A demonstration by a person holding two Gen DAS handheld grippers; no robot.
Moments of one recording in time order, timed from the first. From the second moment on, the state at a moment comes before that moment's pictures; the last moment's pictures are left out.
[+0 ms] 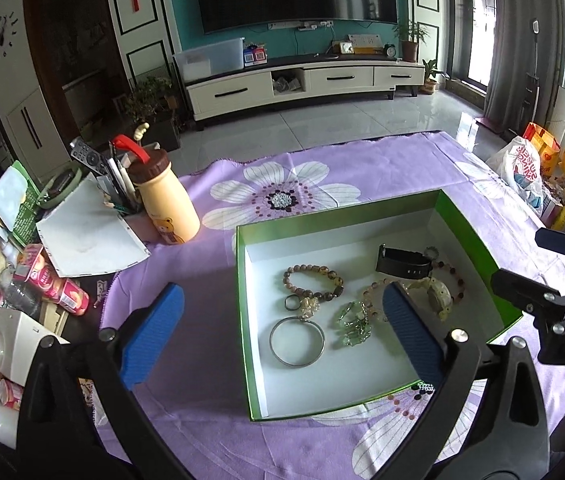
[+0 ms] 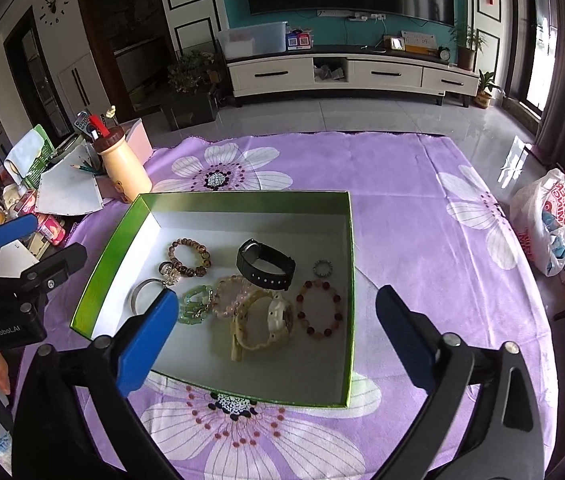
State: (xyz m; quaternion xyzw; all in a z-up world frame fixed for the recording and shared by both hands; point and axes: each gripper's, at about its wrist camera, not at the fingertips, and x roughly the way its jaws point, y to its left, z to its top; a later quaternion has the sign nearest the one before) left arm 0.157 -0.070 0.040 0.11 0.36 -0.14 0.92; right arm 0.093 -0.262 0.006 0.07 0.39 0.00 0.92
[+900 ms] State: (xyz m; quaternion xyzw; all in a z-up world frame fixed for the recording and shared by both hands) left arm 0.115 -0.059 0.089 0.06 0.42 -0.10 0.90; right arm 0.046 -0.251 0.048 0.04 0.38 -0.02 0.92
